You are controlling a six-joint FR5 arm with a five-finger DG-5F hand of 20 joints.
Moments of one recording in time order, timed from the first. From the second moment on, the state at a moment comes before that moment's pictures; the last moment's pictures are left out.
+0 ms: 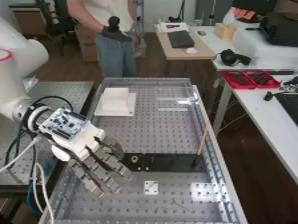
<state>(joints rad) 1.43 -1.82 -2.20 -2.41 -1.27 -0.58</state>
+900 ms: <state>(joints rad) 1.40 -1.87 -2.20 -2.40 -1.40 -0.68</state>
